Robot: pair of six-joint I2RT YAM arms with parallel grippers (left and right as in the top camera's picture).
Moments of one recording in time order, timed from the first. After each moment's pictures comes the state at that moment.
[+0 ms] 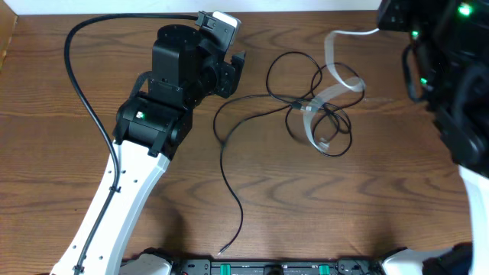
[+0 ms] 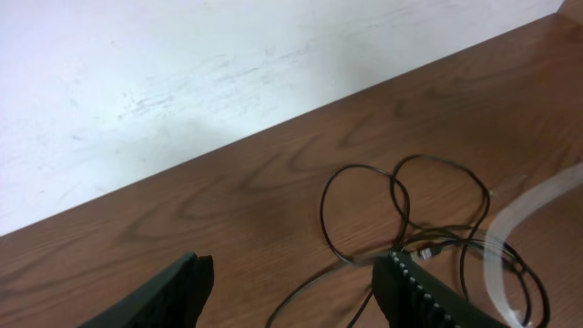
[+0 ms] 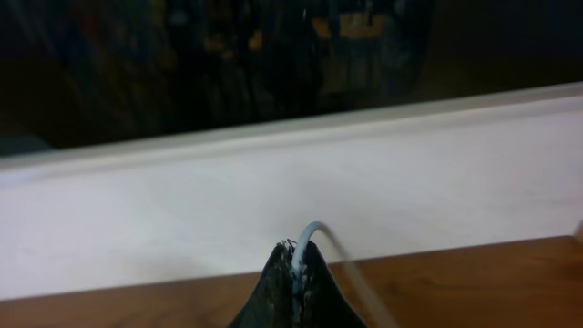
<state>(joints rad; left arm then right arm) -0.37 1.39 1.45 -0.55 0.08 0.09 0.44 1.55 2.29 -0.91 0.47 0.21</state>
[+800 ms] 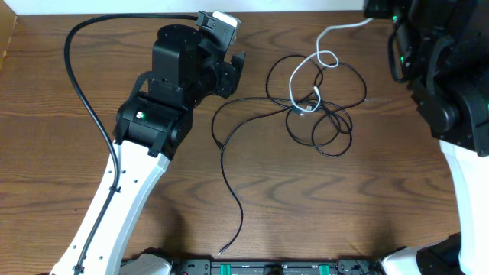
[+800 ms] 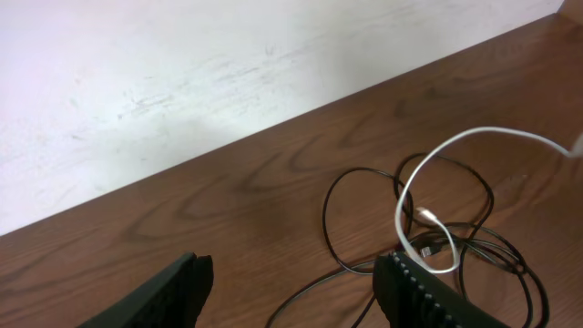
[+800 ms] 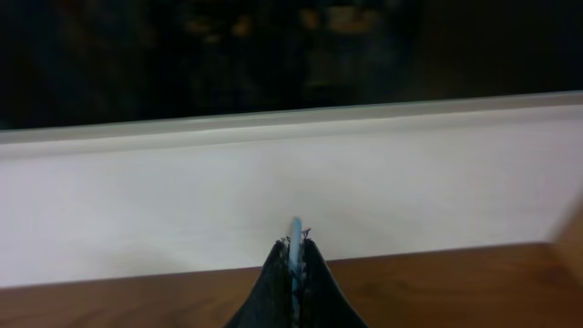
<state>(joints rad) -0.37 1.39 1.45 -0.55 0.08 0.09 0.41 1.61 2.27 -0.86 0.50 0.15</state>
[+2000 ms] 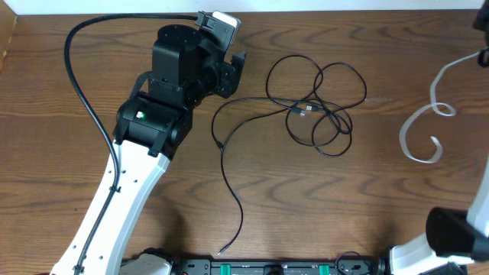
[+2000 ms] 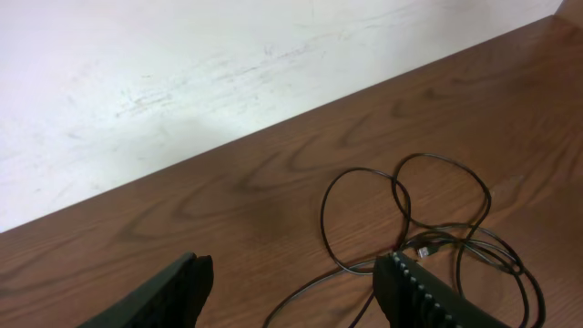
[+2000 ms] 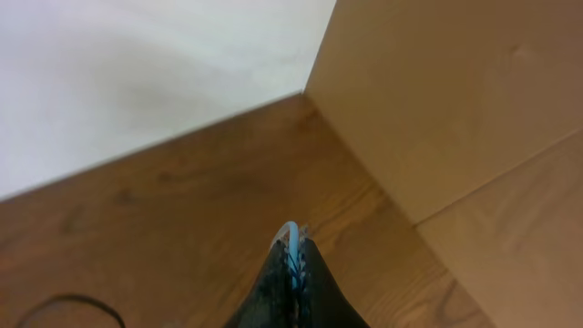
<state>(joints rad) -0.37 1.39 1.45 -0.55 0.08 0.09 -0.10 1.76 2.28 -1.16 0.55 0.12</state>
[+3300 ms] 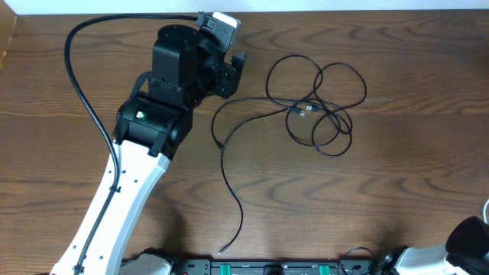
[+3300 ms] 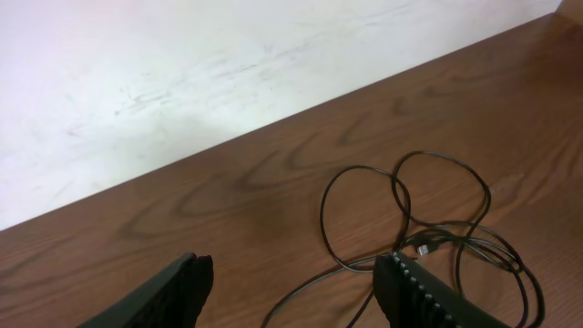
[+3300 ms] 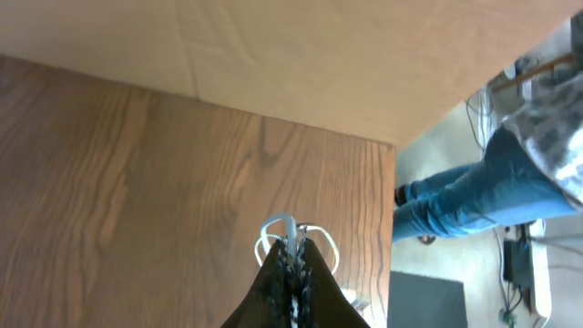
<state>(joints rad) -0.37 1.39 1.45 -0.56 0.08 0.09 -0.69 1.67 2.28 -1.57 0.58 0.50</state>
